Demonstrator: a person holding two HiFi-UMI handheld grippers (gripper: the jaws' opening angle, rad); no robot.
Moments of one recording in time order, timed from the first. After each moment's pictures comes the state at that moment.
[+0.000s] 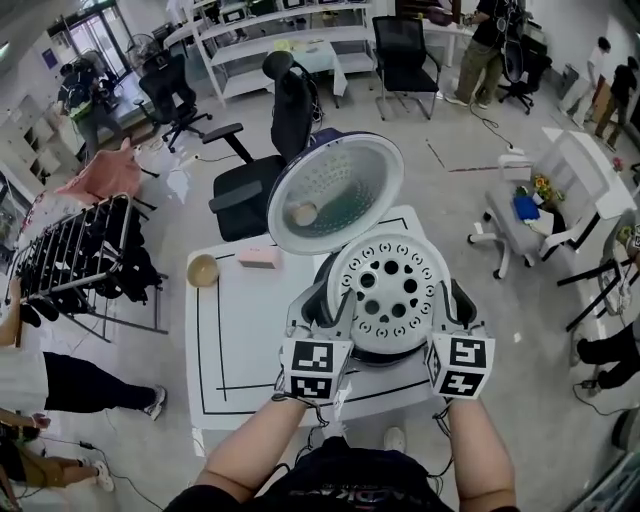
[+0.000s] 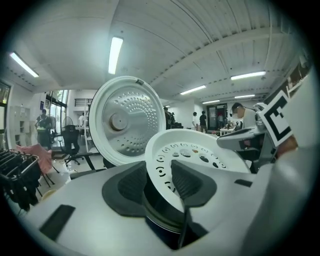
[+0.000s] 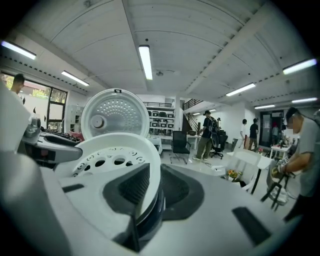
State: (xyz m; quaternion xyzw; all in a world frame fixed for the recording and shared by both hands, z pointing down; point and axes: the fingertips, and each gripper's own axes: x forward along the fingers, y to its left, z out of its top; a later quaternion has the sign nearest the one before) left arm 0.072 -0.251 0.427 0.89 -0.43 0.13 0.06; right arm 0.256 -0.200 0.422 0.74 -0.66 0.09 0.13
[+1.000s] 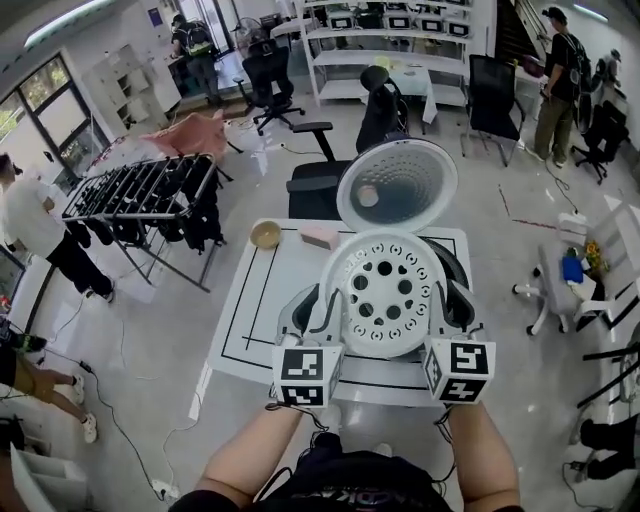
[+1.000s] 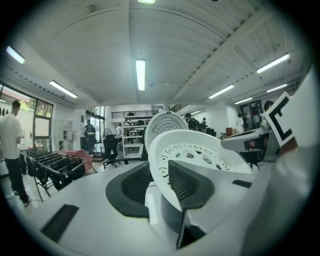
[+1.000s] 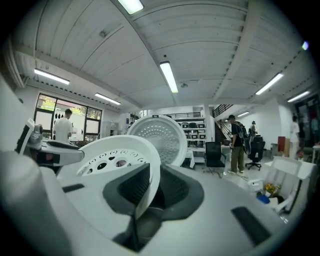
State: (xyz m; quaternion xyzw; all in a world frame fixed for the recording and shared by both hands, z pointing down) left arm -0.017 -0.156 0.360 0.79 -0.61 0.09 0.03; right arm 0.179 -0.173 0.363 0.60 -0.79 0.04 0.08
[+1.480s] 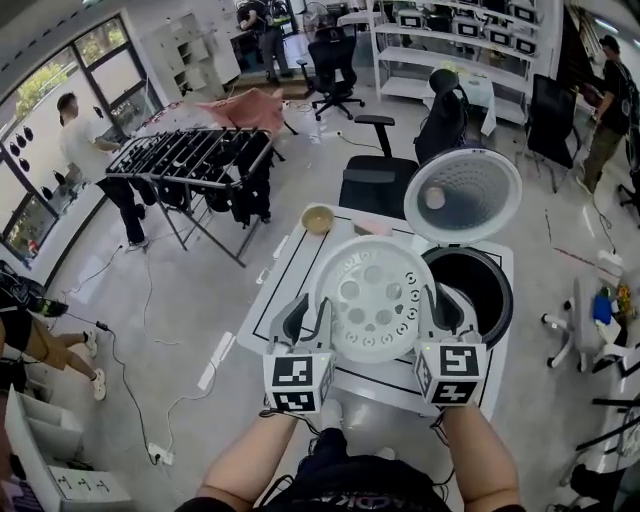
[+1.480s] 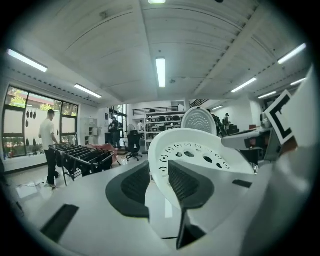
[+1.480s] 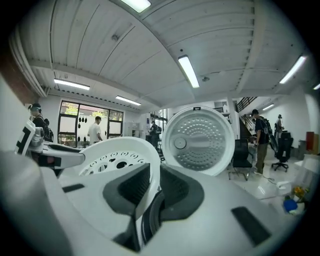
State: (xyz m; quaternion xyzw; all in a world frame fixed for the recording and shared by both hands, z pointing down) left arm -0.129 -0.110 0.379 0.70 -0.71 0.09 0.06; right arm 0.056 -0.175 0.373 0.49 -0.87 0.04 0.08
